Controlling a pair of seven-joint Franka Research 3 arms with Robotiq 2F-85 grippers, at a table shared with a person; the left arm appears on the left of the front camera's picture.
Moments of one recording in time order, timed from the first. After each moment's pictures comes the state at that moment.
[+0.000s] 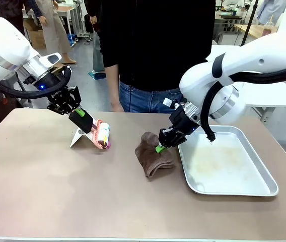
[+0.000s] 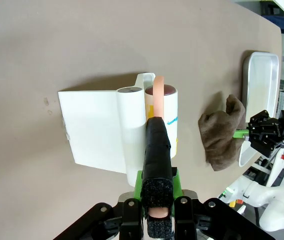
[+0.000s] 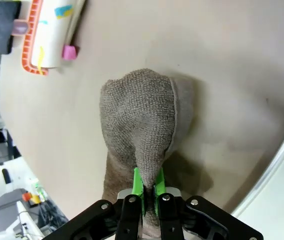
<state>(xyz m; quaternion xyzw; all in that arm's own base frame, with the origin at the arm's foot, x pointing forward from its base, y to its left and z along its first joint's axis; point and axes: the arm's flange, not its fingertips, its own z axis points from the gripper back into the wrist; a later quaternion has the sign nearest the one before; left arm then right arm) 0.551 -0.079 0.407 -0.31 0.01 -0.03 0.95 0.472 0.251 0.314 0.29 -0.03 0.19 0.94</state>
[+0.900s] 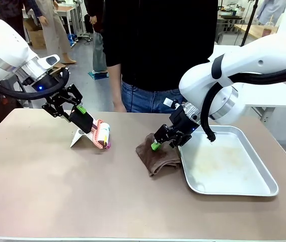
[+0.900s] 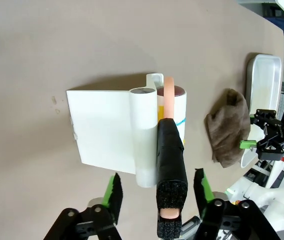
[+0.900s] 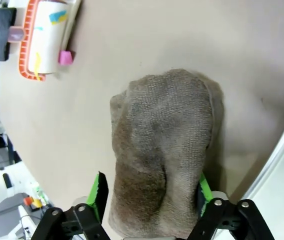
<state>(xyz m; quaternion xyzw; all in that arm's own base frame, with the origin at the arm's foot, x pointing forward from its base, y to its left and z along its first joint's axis) 0.554 -0.071 0.402 -0.31 0.01 -0.02 0.95 0.474 0.250 0.313 0.29 -0.03 0.18 0.94</state>
